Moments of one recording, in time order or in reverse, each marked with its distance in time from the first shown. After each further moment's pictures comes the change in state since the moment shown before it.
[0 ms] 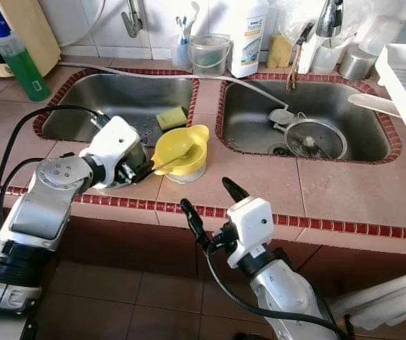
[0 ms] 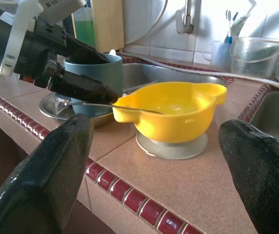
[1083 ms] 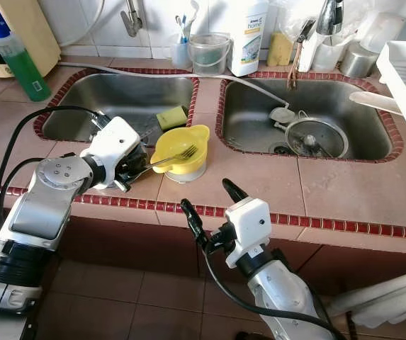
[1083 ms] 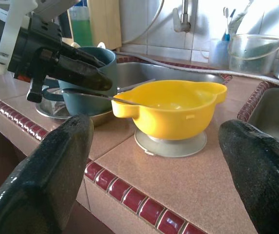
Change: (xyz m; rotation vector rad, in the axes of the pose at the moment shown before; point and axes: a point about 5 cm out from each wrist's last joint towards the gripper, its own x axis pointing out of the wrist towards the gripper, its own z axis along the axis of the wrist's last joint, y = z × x) left arm 0.000 -0.001 0.000 -0.001 0.001 -0.017; right arm 0.002 0.001 -0.003 0.002 -0.003 -0.010
